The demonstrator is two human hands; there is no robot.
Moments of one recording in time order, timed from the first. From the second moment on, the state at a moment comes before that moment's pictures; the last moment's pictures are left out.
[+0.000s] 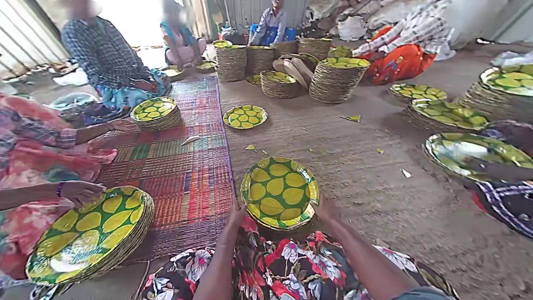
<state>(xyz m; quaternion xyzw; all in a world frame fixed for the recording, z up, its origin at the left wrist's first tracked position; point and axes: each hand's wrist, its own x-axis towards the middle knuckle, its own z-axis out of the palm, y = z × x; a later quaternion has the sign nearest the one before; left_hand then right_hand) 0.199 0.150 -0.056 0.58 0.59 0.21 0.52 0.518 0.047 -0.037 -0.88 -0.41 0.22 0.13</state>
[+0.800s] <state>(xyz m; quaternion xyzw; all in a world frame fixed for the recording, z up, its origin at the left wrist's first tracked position) 0.011 0.140 0.027 0.50 0.71 0.47 0.15 0.333 0.114 0.012 -0.71 -0.56 0.39 0.15</state>
